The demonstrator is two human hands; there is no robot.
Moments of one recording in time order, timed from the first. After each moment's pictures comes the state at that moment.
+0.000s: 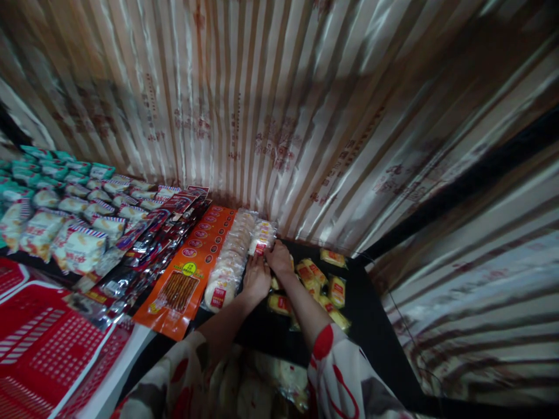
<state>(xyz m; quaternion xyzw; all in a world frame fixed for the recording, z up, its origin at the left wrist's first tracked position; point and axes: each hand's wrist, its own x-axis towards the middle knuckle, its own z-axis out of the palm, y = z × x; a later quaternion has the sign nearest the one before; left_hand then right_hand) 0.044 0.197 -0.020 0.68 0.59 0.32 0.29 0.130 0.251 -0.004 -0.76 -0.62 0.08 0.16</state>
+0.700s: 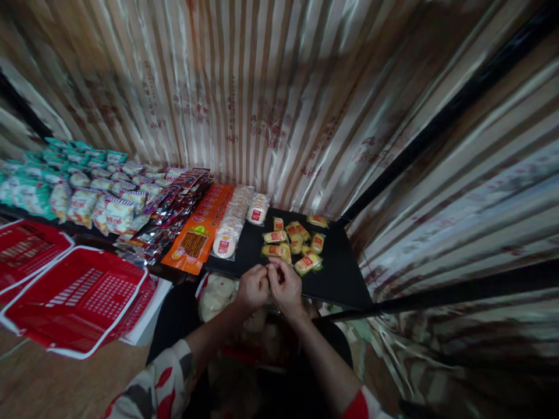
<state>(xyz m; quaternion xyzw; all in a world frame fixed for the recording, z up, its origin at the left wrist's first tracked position) 0.015 0.032 -0.007 0.75 0.47 0.37 0.28 0.126 0.023 0.012 -0.62 -0.64 0.13 0.43</state>
